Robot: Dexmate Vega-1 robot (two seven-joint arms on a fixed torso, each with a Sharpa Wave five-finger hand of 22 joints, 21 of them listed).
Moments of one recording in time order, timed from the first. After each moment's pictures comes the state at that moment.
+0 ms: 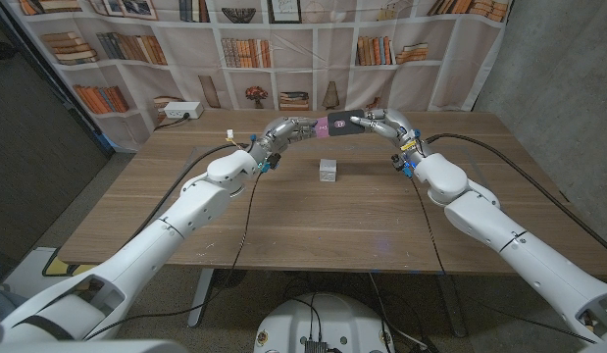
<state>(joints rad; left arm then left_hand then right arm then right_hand) 0.78 0.58 0.48 -1.69 -0.65 0.05 -0.01 0.86 0.06 0.65 -0.12 0.17 1.08 0.01 0.36 0.22 1.20 -0.13 0.29 0.29 0.99 -0.15 0.20 0.17 0.46 0.07 0.22 0.18 -0.87 -0.66 -0.44 -1.72 0.30 0.16 -0.10 1.00 0.09 0.34 -0.13 0.18 1.10 -0.14 0.30 0.23 1.34 -0.17 0.34 0.29 1.13 -0.22 0.19 0.17 0.77 0.04 0.22 0.19</state>
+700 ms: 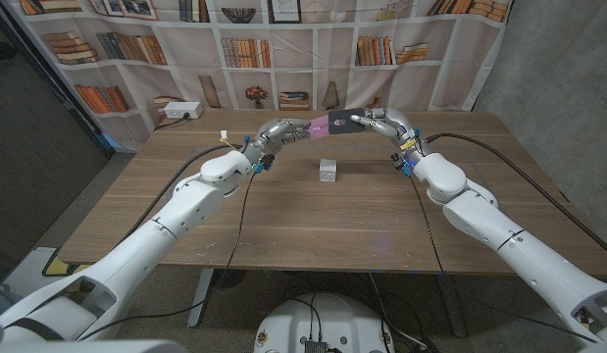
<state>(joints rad) 0.79 0.61 0.46 -1.70 -0.66 0.07 -0.01 0.86 0.06 0.65 -0.12 0.17 1.07 0.01 0.36 0.24 1.19 -0.13 0.28 0.30 1.00 -0.15 0.19 0.17 0.45 0.04 0.22 0.18 -0.87 -0.65 -0.44 -1.71 0.30 0.17 -0.10 1.00 0.09 0.34 -0.13 0.19 1.10 -0.13 0.30 0.23 1.34 -0.17 0.35 0.29 1.13 -0.22 0.19 0.17 0.77 0.04 0.22 0.19</state>
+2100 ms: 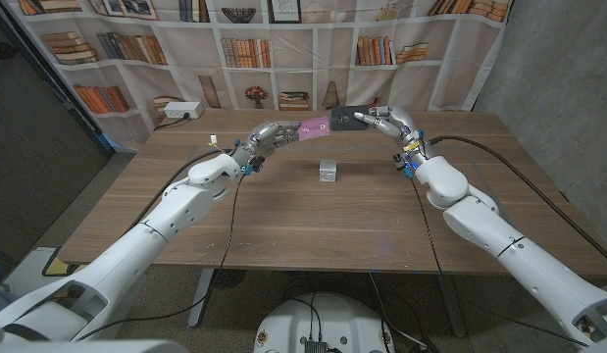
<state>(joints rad) 0.82 0.63 0.42 -1.67 -0.75 0.04 -0.08 0.88 0.06 0.64 -0.13 0.17 1.10 -0.01 0.38 0.24 1.23 -0.13 0.29 0.30 1.04 -0.17 0.20 0.17 0.47 0.00 0.21 0.18 -0.91 -0.64 -0.41 -1.72 0.29 0.23 -0.14 1.01 0.09 0.33 -0.14 0.19 1.10 -0.13 0.31 0.23 1.34 -0.17 0.35 0.30 1.13 -0.22 0.19 0.18 0.73 0.02 0.21 0.19</state>
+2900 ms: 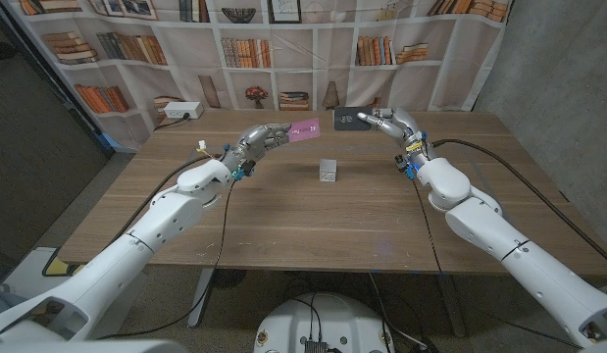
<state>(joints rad) 0.90 0.68 0.37 -1.74 -0.79 0.04 -0.03 0.88 0.06 0.64 -0.13 0.17 1.10 0.00 0.38 0.24 1.24 -0.13 0.29 0.31 1.05 -0.18 0.19 0.17 0.47 0.00 0.21 0.18 -0.94 -0.65 -0.39 -1.78 0.34 0.16 -0.16 1.02 0.09 0.33 -0.14 0.19 1.10 -0.13 0.31 0.23 1.34 -0.17 0.35 0.30 1.12 -0.21 0.19 0.18 0.72 0.03 0.21 0.19</state>
